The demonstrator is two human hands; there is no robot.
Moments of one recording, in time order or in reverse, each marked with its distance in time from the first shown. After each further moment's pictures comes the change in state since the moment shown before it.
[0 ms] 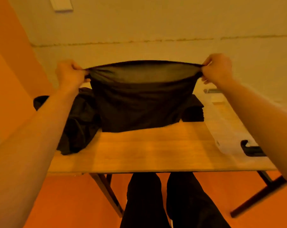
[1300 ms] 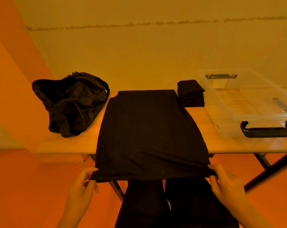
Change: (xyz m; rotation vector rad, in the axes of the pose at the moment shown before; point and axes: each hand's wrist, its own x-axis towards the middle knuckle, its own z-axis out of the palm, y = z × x) left_hand -0.310 -0.227 -0.067 0.193 -0.330 0.081; right_hand -0.309 0.228 0.066 -0.246 -0.081 -0.361
